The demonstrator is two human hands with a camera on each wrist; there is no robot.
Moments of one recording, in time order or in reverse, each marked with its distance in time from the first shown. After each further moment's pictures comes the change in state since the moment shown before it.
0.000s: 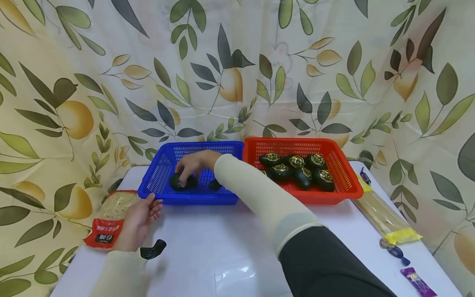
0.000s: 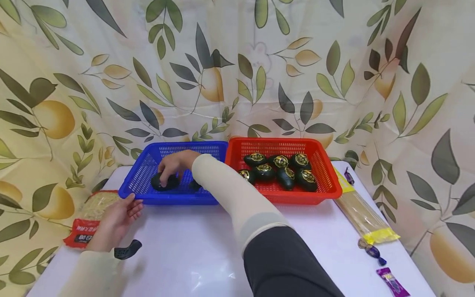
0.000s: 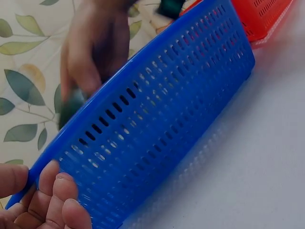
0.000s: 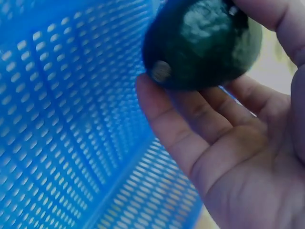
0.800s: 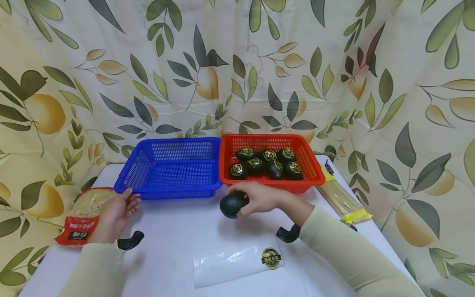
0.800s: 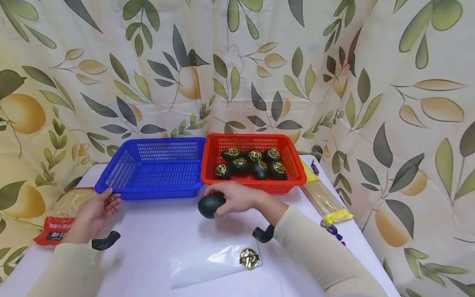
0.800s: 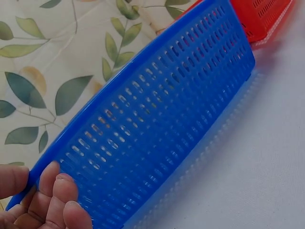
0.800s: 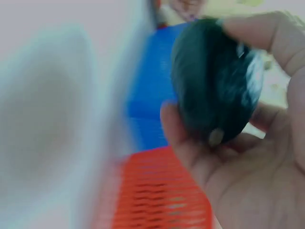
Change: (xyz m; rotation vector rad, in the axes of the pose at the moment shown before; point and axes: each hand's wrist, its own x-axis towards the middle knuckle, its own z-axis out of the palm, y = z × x) left_hand -0.011 0.008 -0.003 -0.072 -0.084 -0.062; right_hand -0.270 0.100 0.116 -0.060 0.404 -0.090
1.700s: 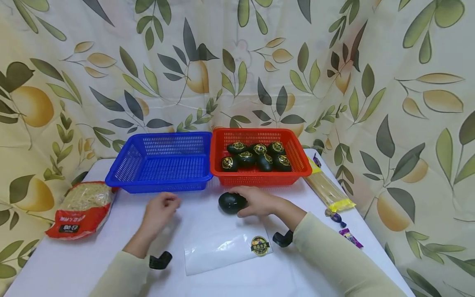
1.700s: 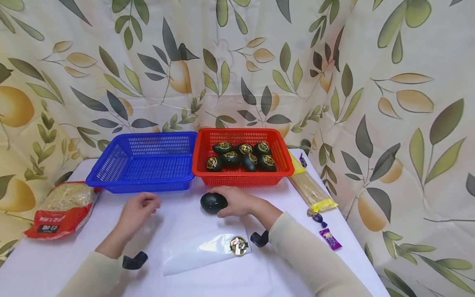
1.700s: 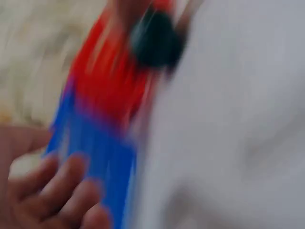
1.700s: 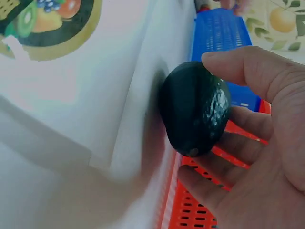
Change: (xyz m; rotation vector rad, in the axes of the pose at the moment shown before) left_hand -0.048 -0.080 0.101 0.792 -0.103 0.601; right_hand -0.034 0.031 0.038 -0.122 0.101 0.103
